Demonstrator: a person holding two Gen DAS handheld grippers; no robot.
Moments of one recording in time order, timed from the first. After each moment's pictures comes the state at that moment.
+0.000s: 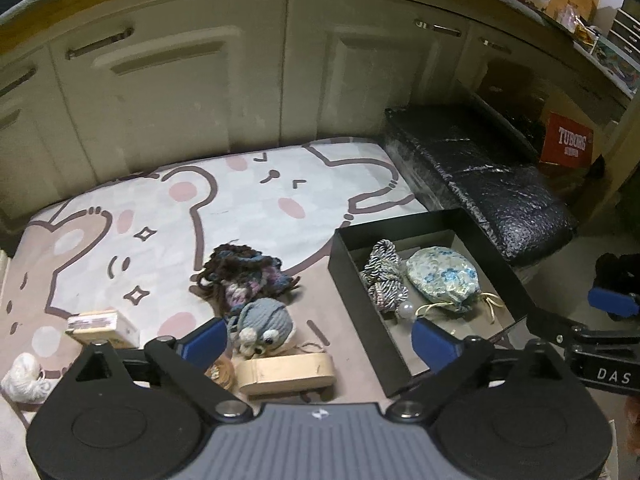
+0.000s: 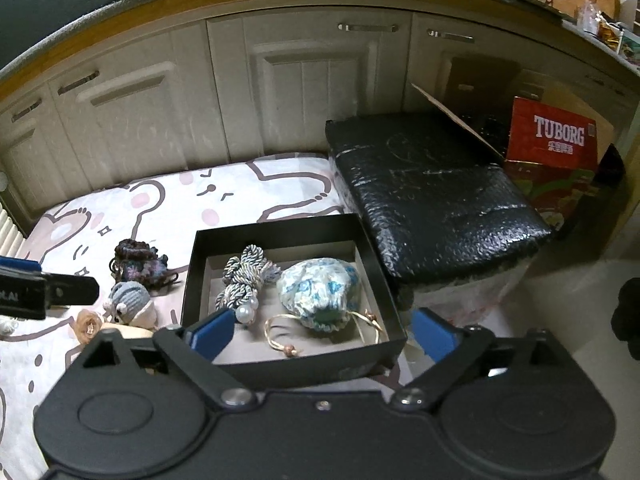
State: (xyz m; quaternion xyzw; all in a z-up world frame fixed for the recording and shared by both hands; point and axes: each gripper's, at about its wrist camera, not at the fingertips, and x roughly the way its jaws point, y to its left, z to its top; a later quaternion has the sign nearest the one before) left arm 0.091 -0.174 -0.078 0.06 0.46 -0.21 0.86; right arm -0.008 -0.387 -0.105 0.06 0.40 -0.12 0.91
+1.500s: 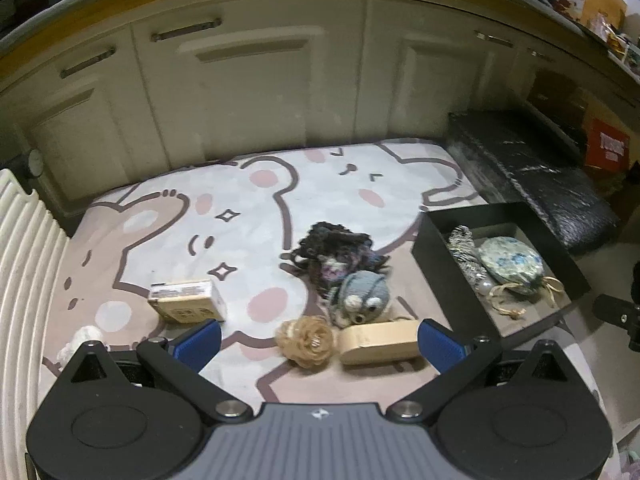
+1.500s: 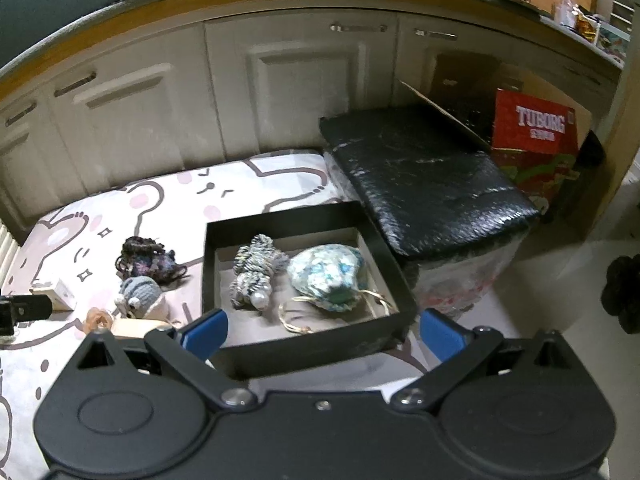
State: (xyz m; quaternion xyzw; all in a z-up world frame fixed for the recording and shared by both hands) left arm 0.080 -0.098 -0.084 0.07 0.44 -0.15 0.88; right arm -0.021 -0.352 -0.104 0.07 0.40 -0.15 0.90
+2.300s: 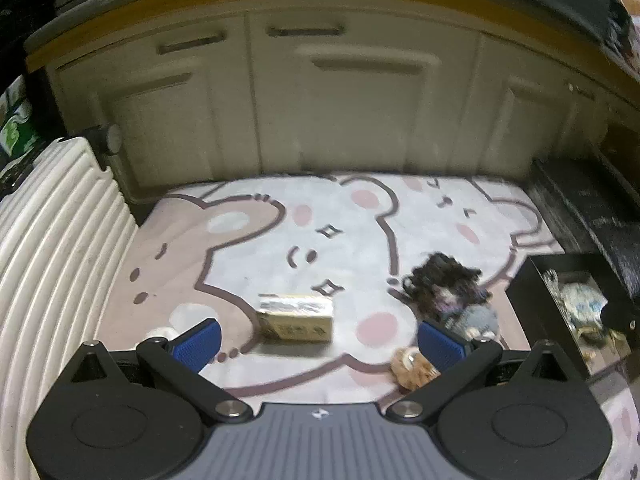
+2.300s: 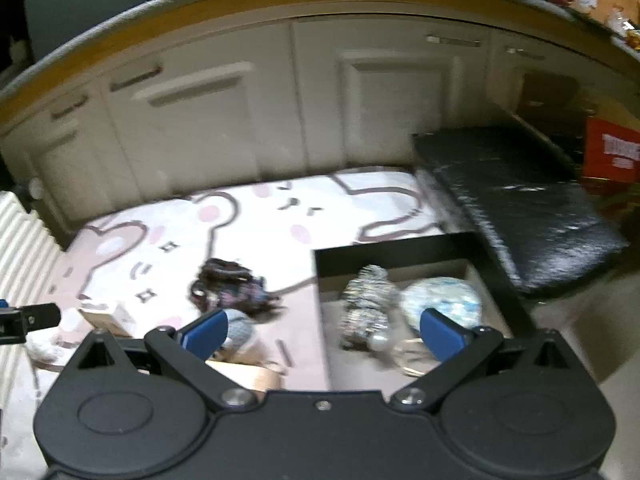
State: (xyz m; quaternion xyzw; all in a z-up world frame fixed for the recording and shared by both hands) left arm 0.109 -0.009 -0.090 0.03 0.41 -0.07 0.91; right arm 0.044 -0.284 -0.113 0.08 0.38 -0.07 0.92
